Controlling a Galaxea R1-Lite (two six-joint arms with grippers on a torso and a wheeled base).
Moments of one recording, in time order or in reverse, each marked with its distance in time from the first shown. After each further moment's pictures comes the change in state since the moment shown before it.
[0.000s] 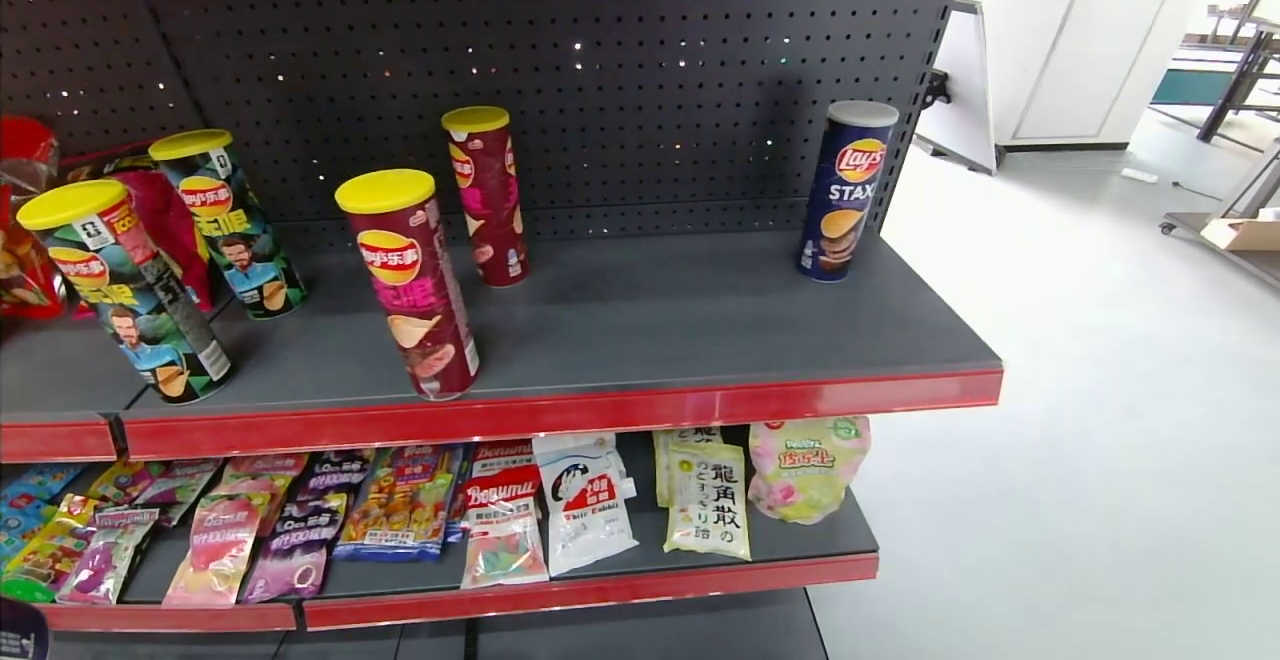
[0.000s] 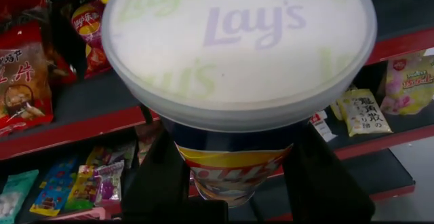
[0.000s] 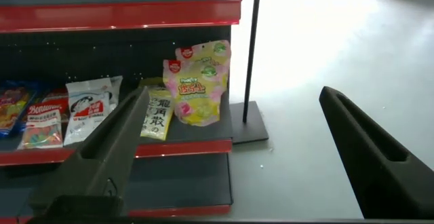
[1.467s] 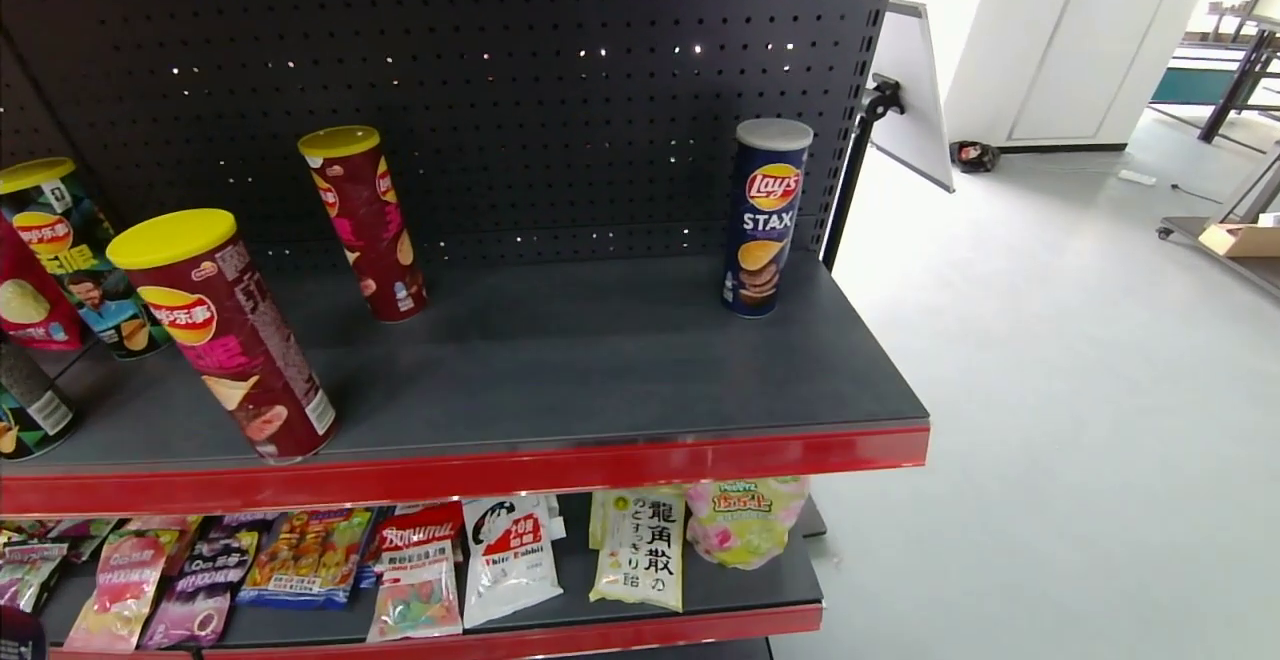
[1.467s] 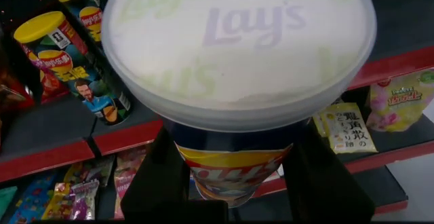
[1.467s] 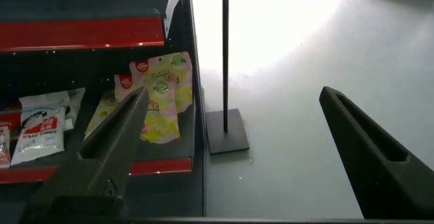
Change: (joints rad) left arm 0.001 -0.011 0.013 0.008 0.009 0.022; right arm 0.000 0.000 0.000 0.000 0.000 0.002
